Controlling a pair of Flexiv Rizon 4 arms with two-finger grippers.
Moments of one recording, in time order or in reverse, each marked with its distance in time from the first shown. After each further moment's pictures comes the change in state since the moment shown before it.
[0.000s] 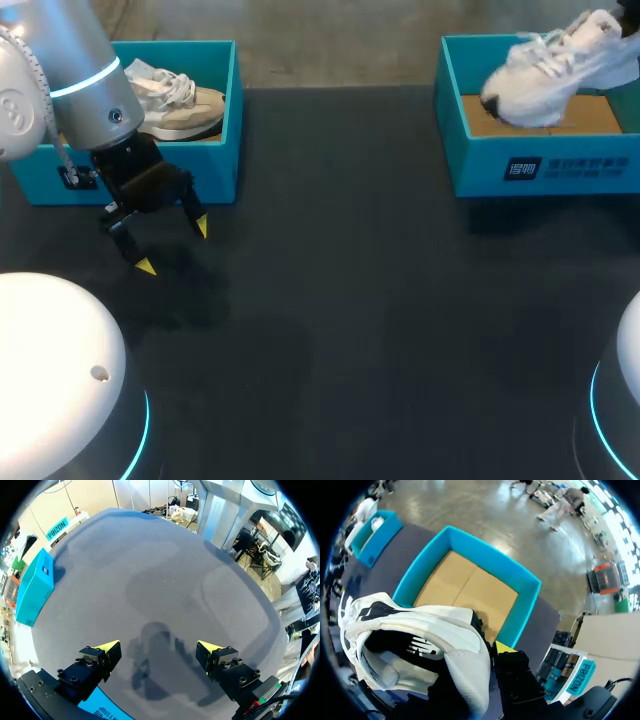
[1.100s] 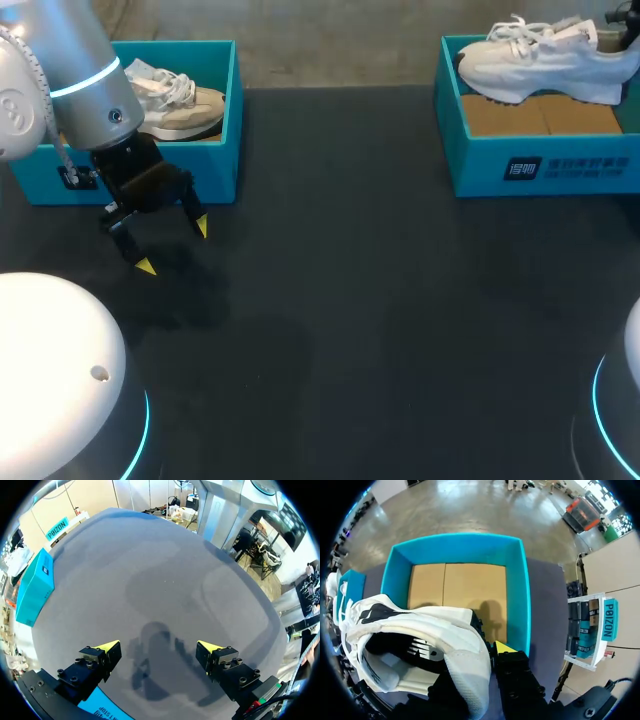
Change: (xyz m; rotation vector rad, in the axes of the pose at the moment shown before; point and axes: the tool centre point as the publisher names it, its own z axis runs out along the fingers) left arm 0.000 0.000 0.000 0.000 0.000 0.000; right arm 0.001 -0.011 0.066 0.090 0.039 0.475
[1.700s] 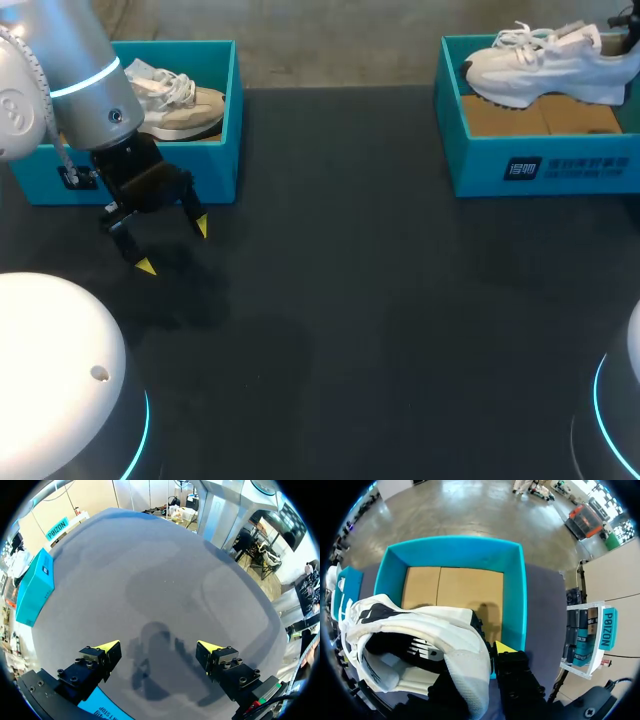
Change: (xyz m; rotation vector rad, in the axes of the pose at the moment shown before) left arm 0.000 0.000 0.000 0.000 0.000 0.000; right arm -0.016 0.019 0.015 -0.021 -0.015 -0.051
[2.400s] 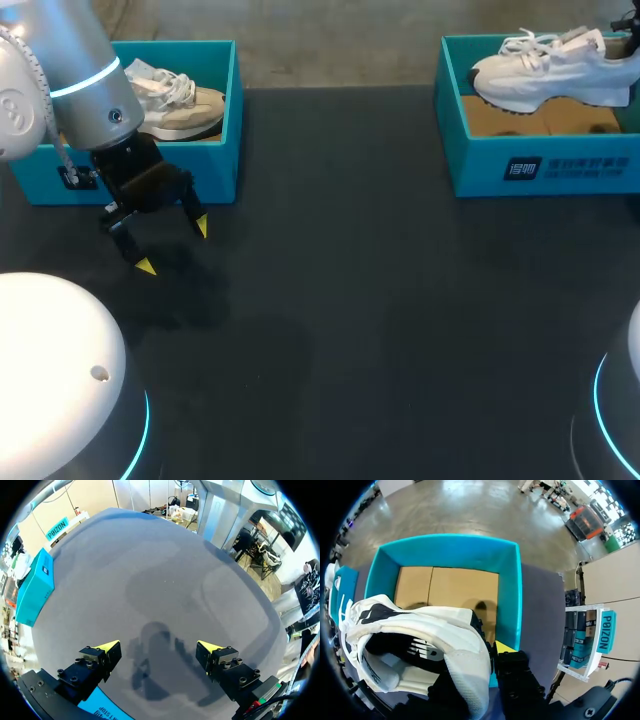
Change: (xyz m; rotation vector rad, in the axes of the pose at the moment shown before) left arm 0.000 0.000 0.000 0.000 0.000 0.000; right arm -0.018 0.009 0.022 0.016 -0.018 -0.012
